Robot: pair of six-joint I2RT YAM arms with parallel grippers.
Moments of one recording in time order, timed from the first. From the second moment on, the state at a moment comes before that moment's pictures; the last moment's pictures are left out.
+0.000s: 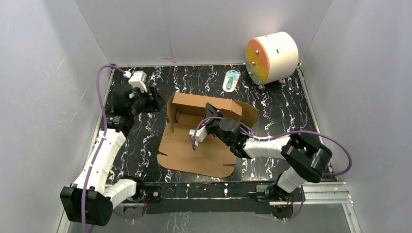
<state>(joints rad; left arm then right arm) -0.19 1.05 0.97 -0.37 0.27 -0.28 0.98 1.54 0.64 0.79 0.24 -1.67</state>
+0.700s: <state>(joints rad) 0.03 1.37 0.93 -0.29 0.44 -0.14 0.98 1.52 0.65 0.74 0.24 -1.66</state>
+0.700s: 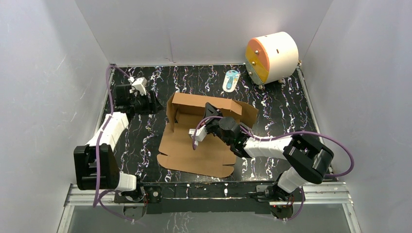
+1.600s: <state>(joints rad) -0.14 1.26 0.58 0.27 0.43 -0.21 0.98 1.52 0.68 0.70 0.22 -1.64</state>
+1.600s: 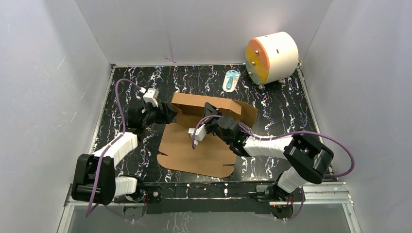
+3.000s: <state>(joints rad) -0.30 1.48 0.40 0.89 0.11 -0.23 1.01 1.57 0.74 0.69 0.21 -1.63</state>
